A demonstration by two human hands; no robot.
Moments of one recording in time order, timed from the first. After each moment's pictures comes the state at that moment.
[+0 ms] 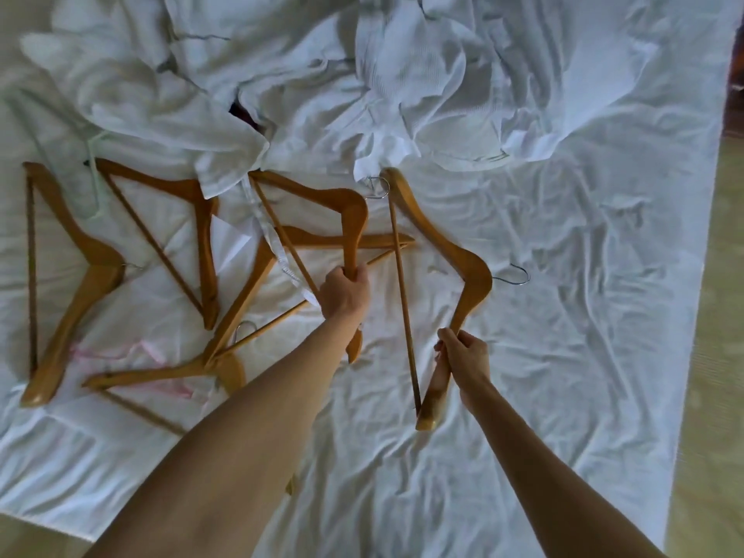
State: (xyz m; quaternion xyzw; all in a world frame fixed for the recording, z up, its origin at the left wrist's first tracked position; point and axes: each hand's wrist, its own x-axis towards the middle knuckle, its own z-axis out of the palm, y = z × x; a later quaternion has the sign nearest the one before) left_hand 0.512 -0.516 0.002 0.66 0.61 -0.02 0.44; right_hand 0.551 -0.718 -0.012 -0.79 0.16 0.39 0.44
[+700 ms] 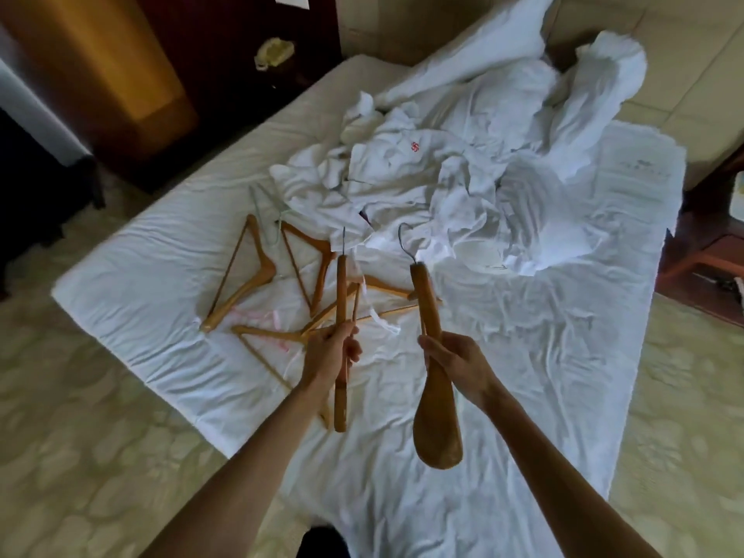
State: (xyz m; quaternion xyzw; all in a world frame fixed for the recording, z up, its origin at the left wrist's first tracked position) left_hand 0.278 -0.647 0.312 0.49 0.55 0.23 0.63; right_hand 0.454 -0.783 0.327 -0.70 -0.30 0.45 0.46
